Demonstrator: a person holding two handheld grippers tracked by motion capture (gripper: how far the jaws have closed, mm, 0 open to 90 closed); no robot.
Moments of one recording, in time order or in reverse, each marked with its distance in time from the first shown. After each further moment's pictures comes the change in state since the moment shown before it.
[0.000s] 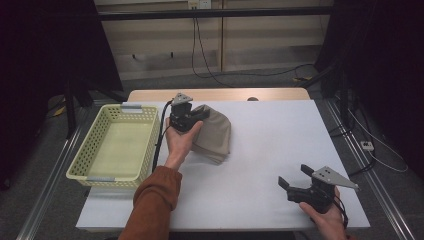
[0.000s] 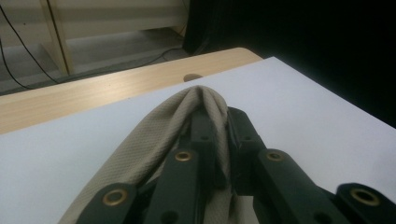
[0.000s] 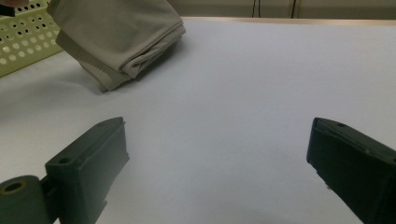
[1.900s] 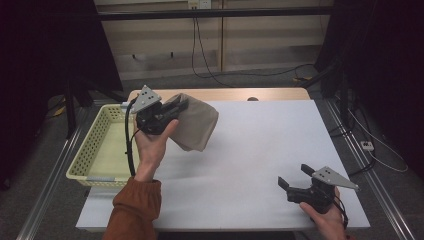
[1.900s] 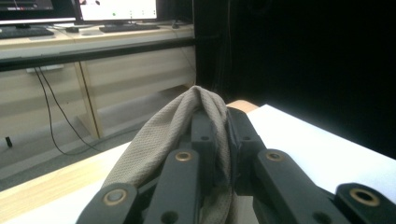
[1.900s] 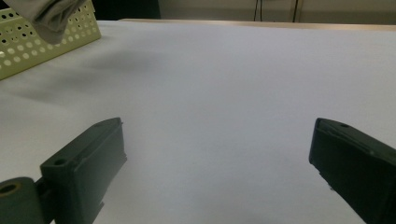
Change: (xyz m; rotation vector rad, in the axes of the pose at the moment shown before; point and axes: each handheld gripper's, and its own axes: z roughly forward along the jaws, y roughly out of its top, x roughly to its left) left arm -0.021 0.030 -0.108 -0.224 0.042 0.148; right arm 0.001 0.001 -0.001 -0.011 0.003 -0.012
